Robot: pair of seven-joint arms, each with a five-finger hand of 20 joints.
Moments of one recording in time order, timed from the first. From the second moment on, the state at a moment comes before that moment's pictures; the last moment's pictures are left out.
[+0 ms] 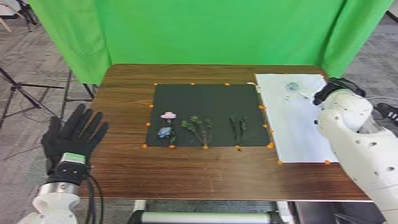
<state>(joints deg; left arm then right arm) 128.7 -51.5 -92.7 -120.8 1.3 8.8 29.5 -70.2 -52.8 71.9 -88.5 -129.5 -21.3 48.9</state>
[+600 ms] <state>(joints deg) 129.1 -51.5 -92.6 -121.0 0.9 8.9 30.0 -69.8 -53.0 71.1 -85.5 -127.4 -27.9 48.8</state>
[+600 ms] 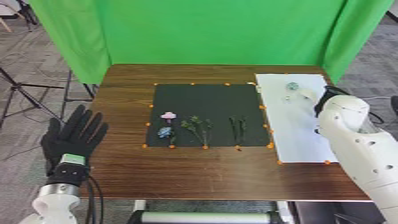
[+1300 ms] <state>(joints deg) 129.0 -51.7 -92.6 -121.1 0.7 9.3 29.6 -77.7 -50.5 69.8 -97.1 -135.8 -15.7 45.8</state>
